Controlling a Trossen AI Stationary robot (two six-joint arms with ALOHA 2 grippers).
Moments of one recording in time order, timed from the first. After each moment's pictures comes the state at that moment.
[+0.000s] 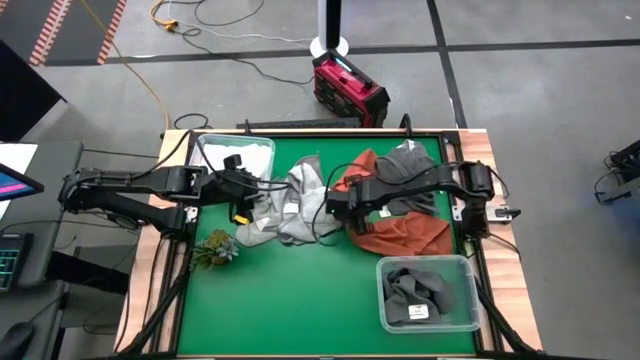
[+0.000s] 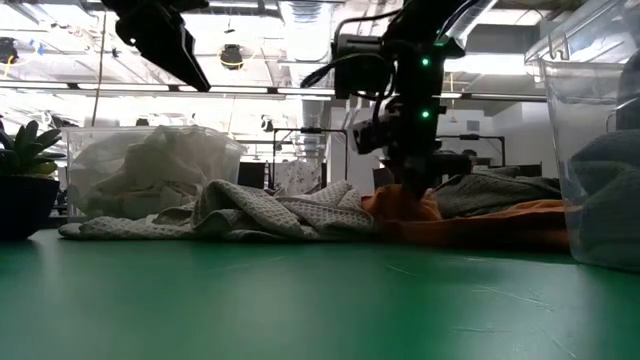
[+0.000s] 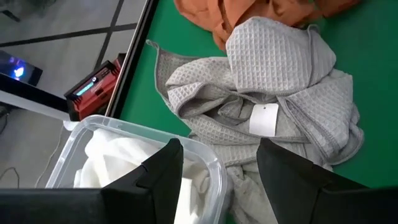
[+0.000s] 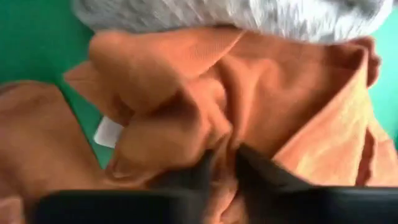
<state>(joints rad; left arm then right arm) 0.01 1.00 0.96 -0.74 -0.45 0.09 -0.05 1.91 1.33 -0.87 0.34 -0.29</state>
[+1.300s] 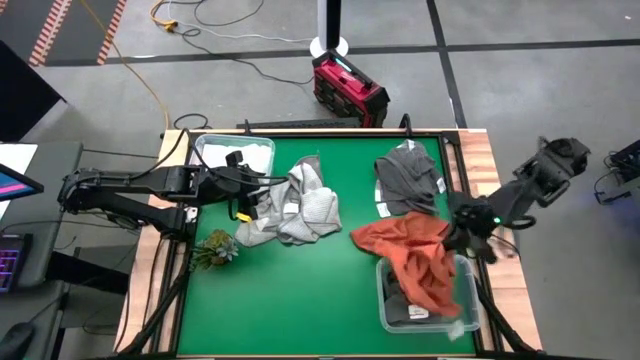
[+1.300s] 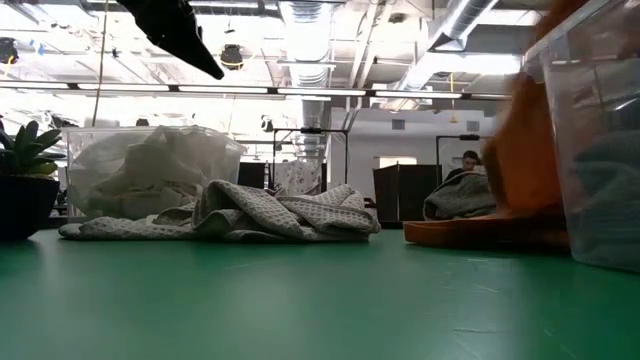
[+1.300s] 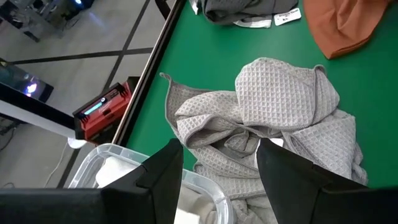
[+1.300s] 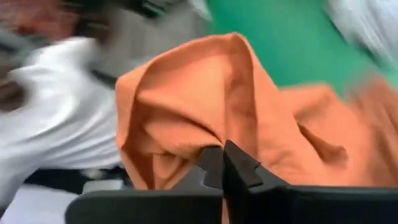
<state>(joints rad) 0.01 0.99 0.96 -0.62 -0.48 0.10 0.61 0.91 1.35 -1.11 0.04 0.90</state>
